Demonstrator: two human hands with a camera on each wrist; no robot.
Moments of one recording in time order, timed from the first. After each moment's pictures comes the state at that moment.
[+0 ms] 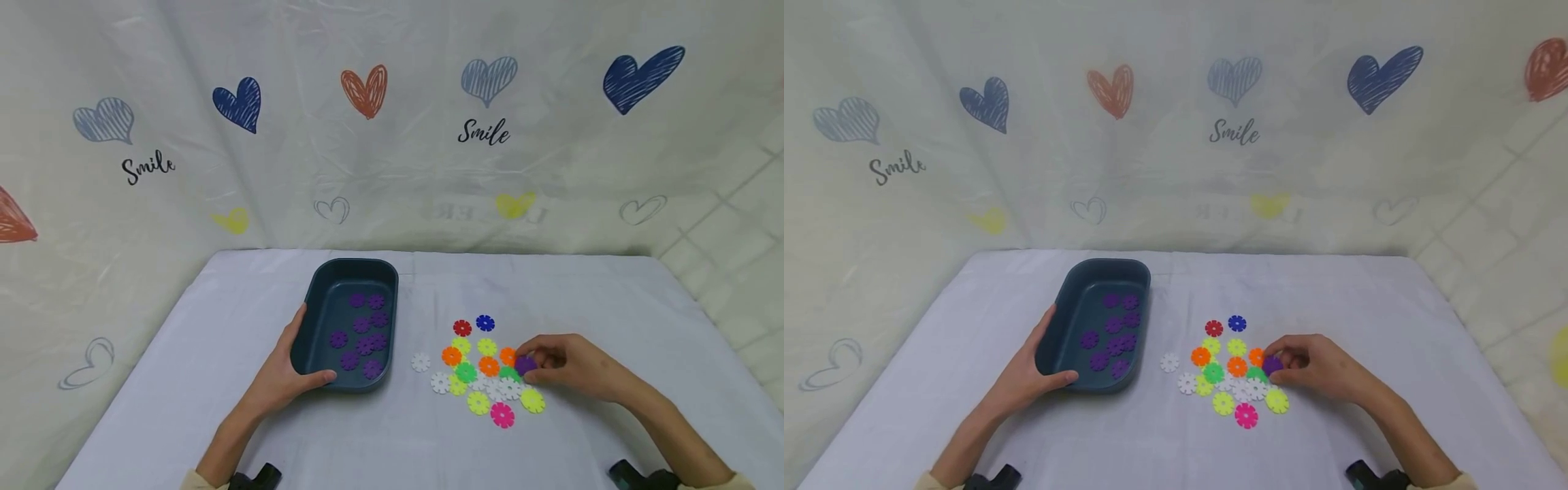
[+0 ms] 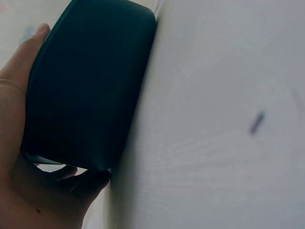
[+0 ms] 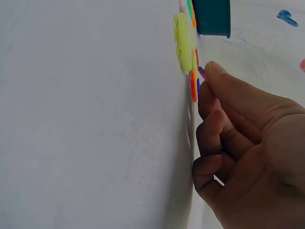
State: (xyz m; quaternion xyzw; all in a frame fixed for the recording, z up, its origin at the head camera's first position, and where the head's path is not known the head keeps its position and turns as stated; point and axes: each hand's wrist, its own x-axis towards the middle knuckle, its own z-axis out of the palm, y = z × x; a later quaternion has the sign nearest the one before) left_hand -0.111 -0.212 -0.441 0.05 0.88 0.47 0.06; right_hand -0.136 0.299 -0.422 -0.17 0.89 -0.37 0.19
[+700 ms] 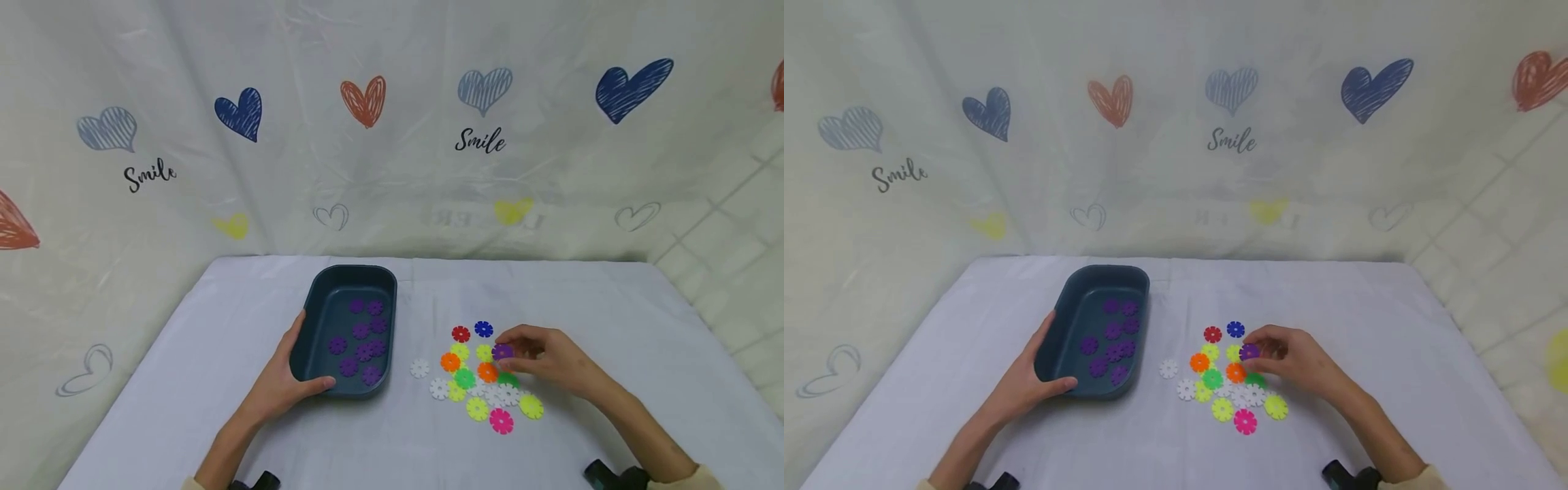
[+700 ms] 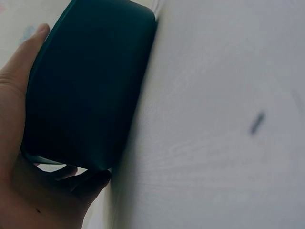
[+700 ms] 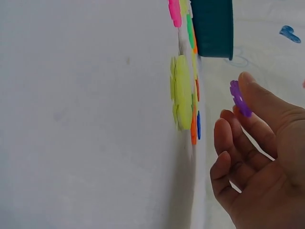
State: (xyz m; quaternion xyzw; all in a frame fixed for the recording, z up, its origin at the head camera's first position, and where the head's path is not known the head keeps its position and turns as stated) left_hand -0.110 -0.214 -0.444 0.05 0.89 0.46 0.06; right_hand -0.139 0.266 -0.416 -0.17 0.90 -0.39 0.08
